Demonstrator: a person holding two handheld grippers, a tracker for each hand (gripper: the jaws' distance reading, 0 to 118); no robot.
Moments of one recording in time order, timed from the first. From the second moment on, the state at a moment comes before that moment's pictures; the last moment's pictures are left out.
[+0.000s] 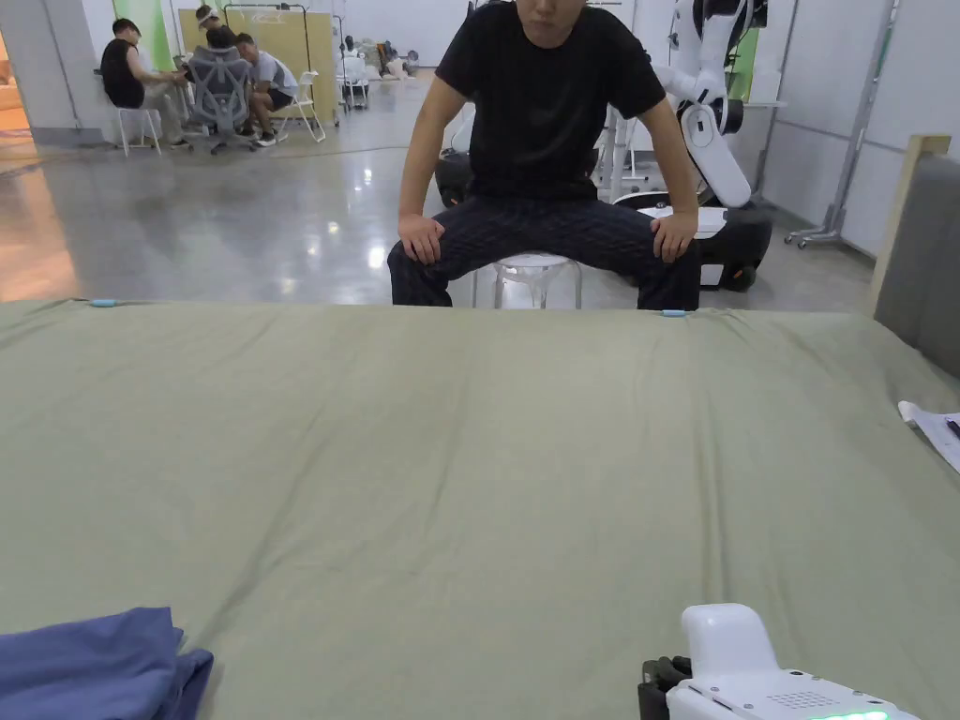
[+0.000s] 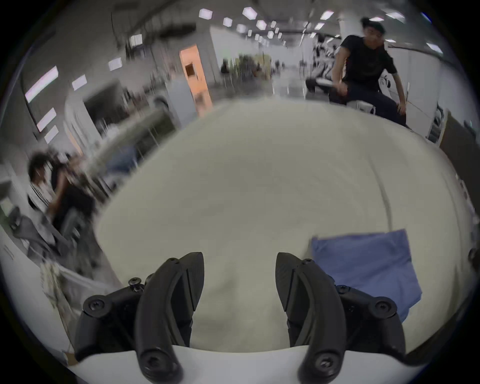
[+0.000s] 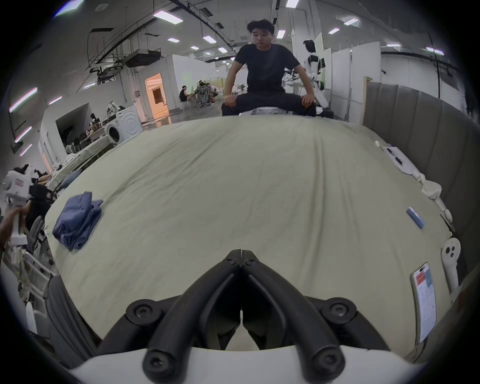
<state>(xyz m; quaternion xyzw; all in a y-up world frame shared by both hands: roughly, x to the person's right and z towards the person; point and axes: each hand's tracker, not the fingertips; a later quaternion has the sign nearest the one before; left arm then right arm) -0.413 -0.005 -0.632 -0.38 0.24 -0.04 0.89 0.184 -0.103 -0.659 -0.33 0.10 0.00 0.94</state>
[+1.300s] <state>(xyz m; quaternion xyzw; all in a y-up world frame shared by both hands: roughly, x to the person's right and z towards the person) -0.104 -0.070 -0.663 -0.26 0.04 0.03 0.96 0.165 -0.070 -0.659 -0.23 0.02 -0.04 0.97</state>
